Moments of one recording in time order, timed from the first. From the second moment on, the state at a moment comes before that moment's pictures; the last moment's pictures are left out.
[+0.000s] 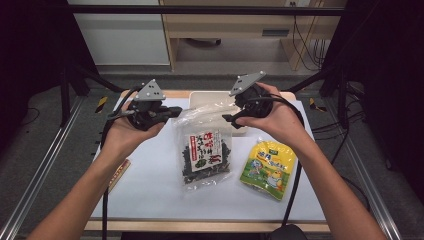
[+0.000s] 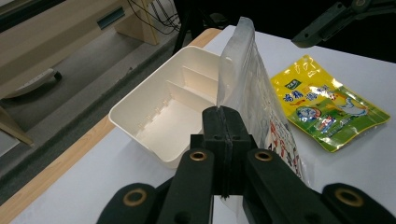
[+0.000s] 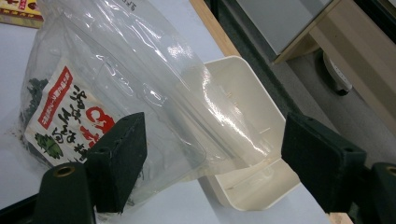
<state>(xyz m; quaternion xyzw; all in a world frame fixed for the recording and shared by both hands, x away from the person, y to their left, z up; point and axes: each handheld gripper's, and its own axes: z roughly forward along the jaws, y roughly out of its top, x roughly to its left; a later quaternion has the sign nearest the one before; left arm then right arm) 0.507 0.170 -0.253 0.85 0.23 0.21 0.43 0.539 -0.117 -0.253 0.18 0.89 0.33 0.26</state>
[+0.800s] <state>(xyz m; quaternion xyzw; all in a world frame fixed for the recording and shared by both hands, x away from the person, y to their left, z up) 0.497 0.162 -0.245 0.85 0.21 0.20 0.44 0.557 -0.096 -0.266 0.15 0.91 0.31 0.22</state>
